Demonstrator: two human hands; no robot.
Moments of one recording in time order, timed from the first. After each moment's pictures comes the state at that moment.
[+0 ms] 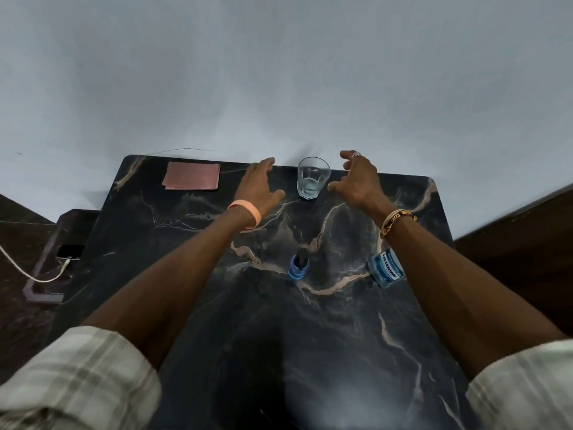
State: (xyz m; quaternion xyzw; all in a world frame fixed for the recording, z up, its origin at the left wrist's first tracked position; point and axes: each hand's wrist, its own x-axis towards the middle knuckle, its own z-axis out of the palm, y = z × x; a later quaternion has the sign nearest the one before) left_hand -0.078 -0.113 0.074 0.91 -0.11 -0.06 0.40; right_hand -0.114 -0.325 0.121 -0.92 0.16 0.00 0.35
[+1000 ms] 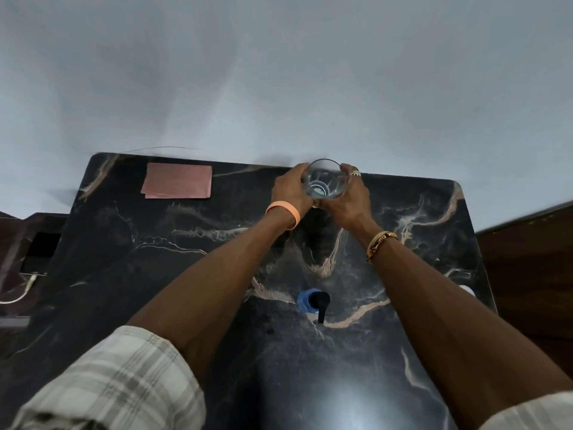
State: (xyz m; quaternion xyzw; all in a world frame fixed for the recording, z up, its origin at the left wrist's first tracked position) left_hand -0.008 -0.182 0.008 0.85 -0.05 -0.15 0.51; right_hand -0.055 -0.305 0.027 -0.87 0.24 0.01 0.44
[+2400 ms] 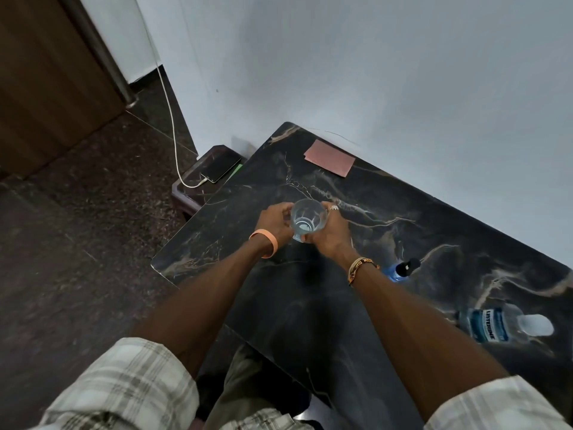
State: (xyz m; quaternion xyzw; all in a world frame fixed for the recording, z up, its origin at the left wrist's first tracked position) left_hand -0.222 0.078 0.034 0.86 0.14 -0.04 0.48; right_hand -0.187 -0.068 0.039 -0.89 -0.02 0.17 0.42
